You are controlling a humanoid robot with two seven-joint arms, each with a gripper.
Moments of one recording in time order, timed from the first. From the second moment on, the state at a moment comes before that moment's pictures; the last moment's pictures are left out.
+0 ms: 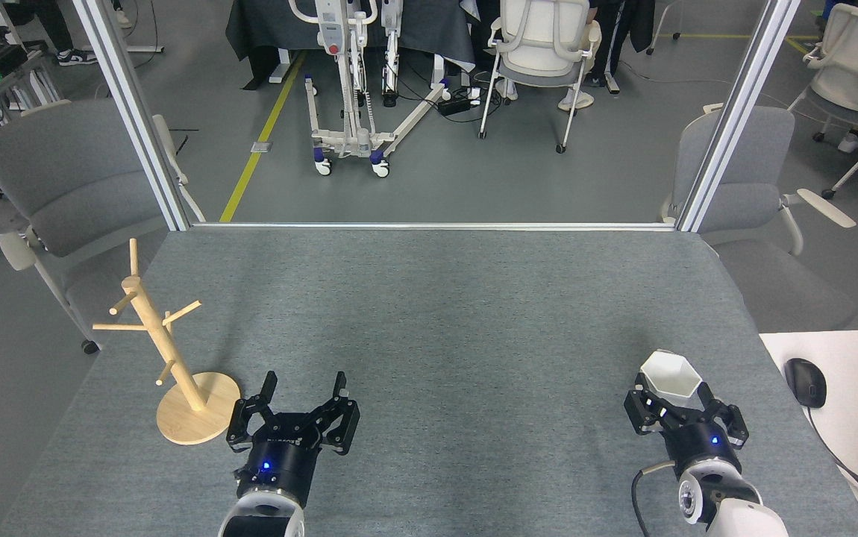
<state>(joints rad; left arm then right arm) -0.07 -0.13 -0.05 -1.54 -1.55 0.00 0.00 -0.30 -0.08 -0.21 -1.01 1.43 -0.13 0.00</state>
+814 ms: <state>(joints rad) -0.07 -0.13 -0.05 -1.53 -1.55 0.00 0.00 -0.30 -0.10 -0.20 -0.99 1.43 -0.14 0.00</state>
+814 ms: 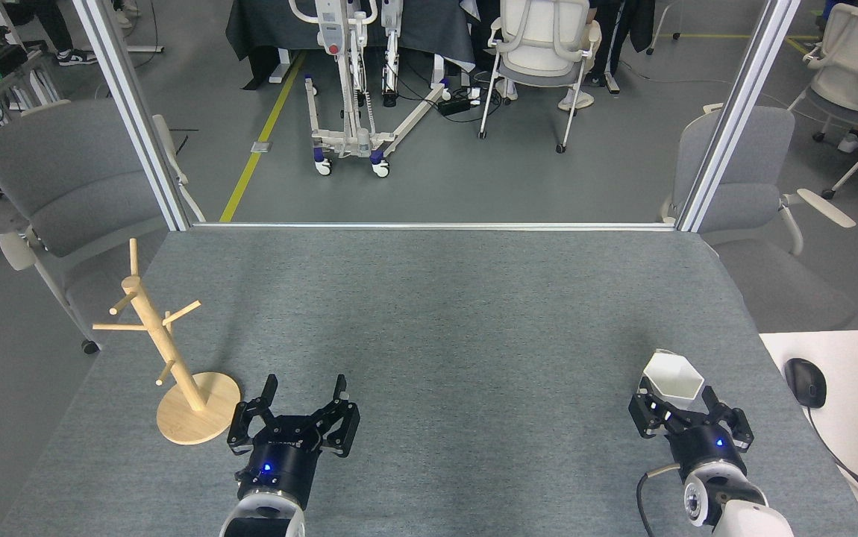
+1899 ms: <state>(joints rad) -0.07 -0.13 -0.04 -1.50 -1.55 0.00 0.00 -0.40 -0.10 -0.18 -0.87 1.43 -0.14 0.01</state>
